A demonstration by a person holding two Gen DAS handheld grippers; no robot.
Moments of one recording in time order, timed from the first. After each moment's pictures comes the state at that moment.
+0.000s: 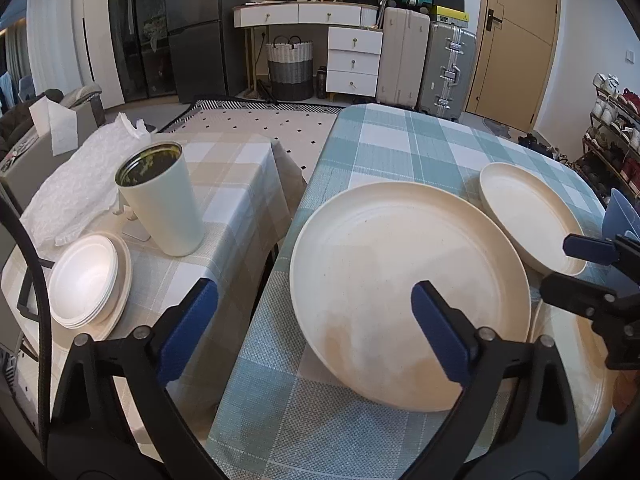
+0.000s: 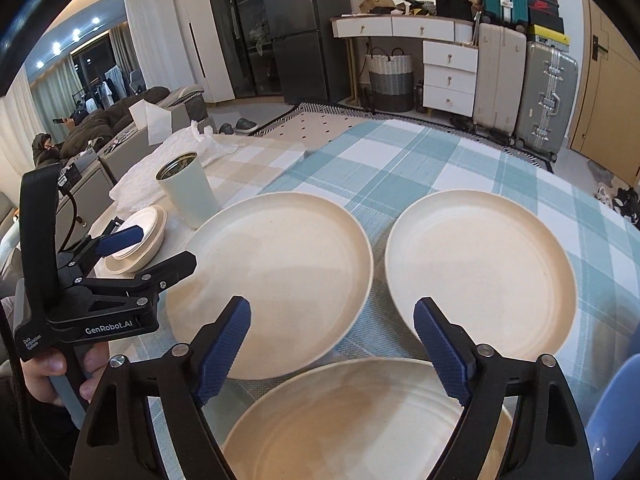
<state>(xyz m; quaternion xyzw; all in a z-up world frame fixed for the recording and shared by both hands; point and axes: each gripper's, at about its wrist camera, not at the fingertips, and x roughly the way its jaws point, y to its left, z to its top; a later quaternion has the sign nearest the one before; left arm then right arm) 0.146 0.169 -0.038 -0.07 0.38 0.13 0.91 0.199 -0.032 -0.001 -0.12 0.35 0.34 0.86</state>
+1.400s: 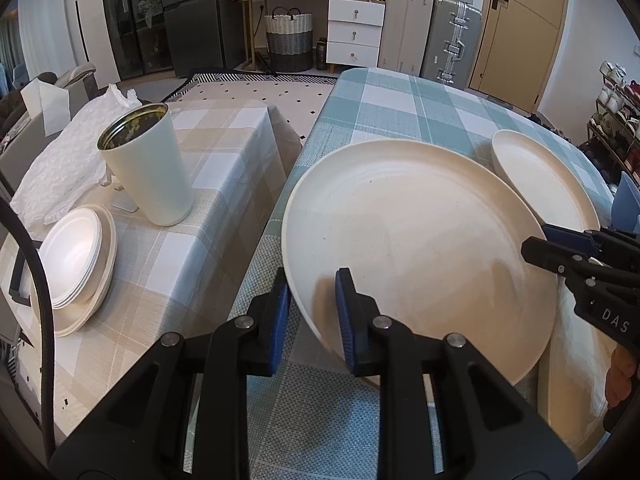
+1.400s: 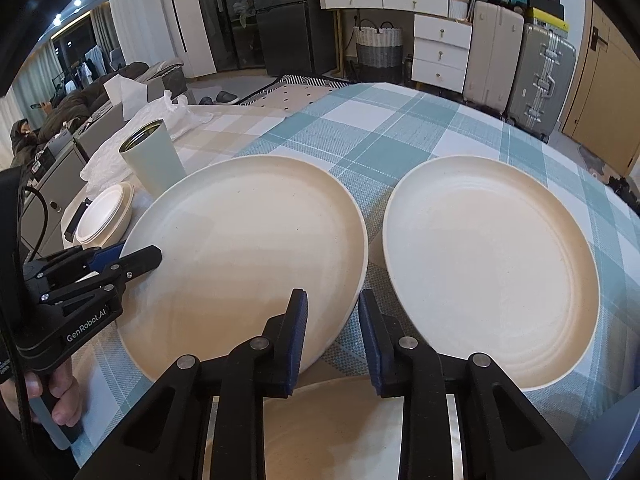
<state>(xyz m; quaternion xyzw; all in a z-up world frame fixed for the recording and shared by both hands) 0.154 0.173 -0.067 -0.08 0.42 0.13 0.89 0.222 -0.011 -0.033 -0.15 0.38 0.30 0.86</state>
